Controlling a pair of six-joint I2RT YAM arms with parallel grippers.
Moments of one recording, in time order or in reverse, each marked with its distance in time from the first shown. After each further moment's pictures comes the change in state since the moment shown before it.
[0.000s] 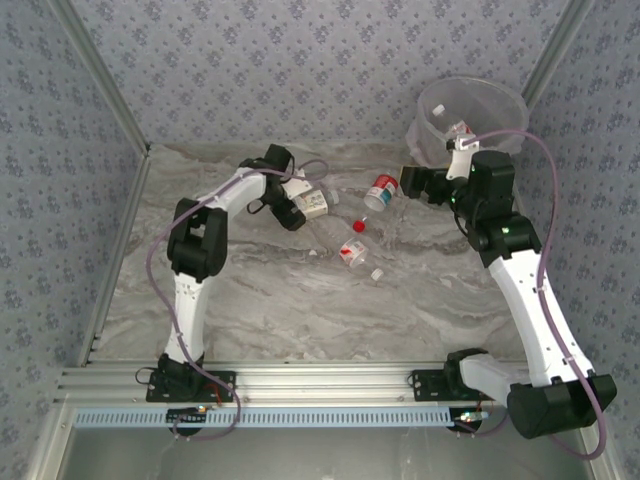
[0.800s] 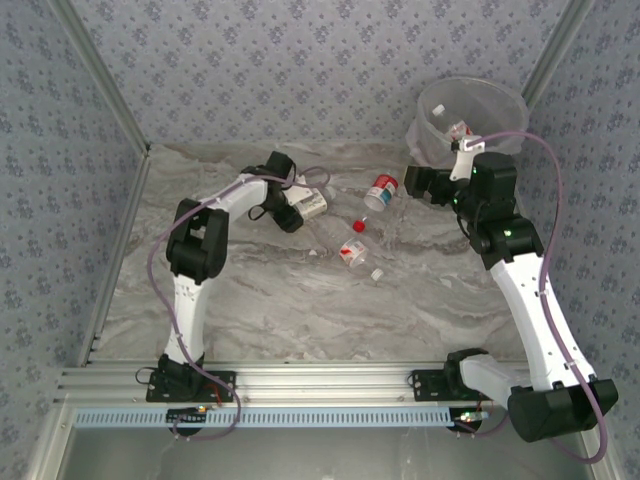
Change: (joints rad) left arm -0.012 -0.051 -0.131 0.098 -0.015 -0.029; right arm 0.000 -0.013 0.000 -0.015 0.068 0.012
